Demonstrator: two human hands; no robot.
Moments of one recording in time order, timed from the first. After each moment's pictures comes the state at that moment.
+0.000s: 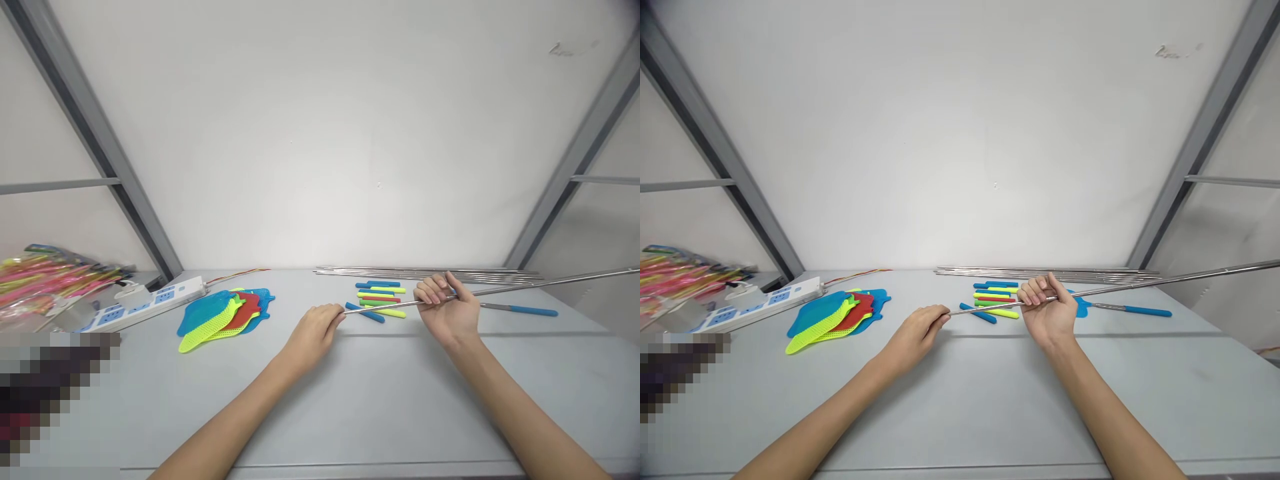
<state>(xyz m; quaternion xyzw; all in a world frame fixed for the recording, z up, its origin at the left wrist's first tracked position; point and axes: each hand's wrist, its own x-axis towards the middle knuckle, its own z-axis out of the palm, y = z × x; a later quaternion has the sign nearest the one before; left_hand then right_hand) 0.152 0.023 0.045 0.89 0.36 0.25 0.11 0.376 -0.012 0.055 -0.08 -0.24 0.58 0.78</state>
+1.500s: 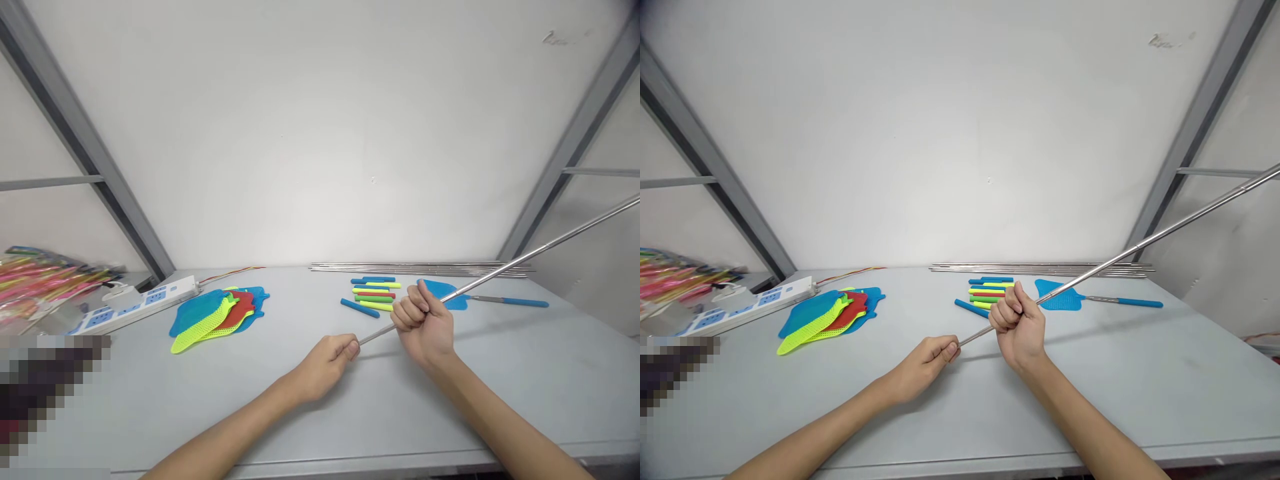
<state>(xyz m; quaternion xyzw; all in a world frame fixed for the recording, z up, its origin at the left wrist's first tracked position) 0.168 -0.005 0.028 0.86 0.31 0.18 0.36 0.337 -0.032 0.057 -0.18 -0.28 0.58 0.74</state>
